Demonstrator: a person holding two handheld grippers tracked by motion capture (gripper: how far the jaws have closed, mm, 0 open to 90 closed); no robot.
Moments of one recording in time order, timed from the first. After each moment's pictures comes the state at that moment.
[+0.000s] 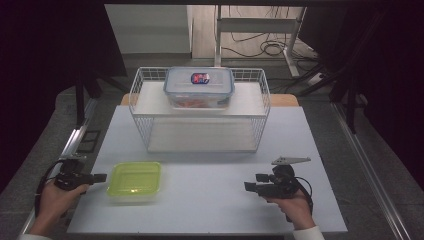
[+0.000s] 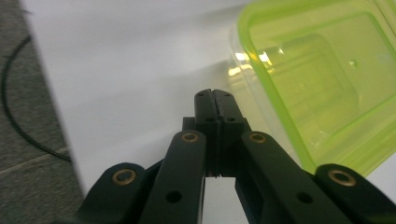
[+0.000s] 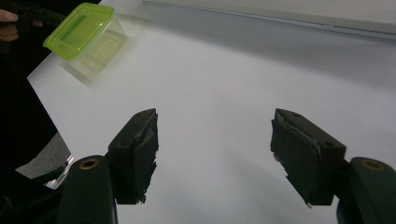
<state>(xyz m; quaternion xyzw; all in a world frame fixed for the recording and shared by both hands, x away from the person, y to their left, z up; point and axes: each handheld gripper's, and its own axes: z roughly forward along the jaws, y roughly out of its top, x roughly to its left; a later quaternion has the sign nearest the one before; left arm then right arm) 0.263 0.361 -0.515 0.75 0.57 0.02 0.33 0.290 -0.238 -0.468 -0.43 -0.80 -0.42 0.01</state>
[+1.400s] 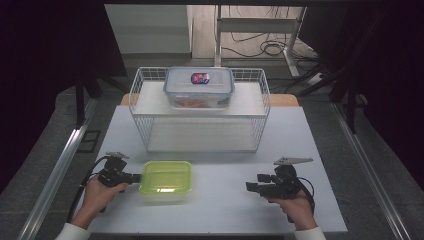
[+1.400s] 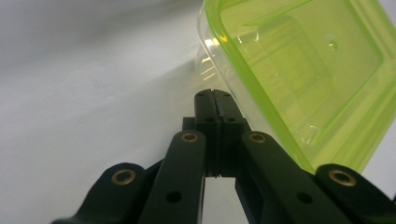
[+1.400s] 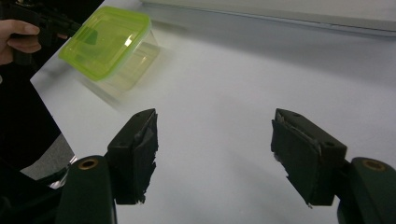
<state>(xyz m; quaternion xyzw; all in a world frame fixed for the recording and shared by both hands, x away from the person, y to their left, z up) 0.290 0.263 -0.517 0.79 0.51 -0.02 0.34 0.289 -0.241 -0.467 -0.43 -0.80 -0.43 0.02</state>
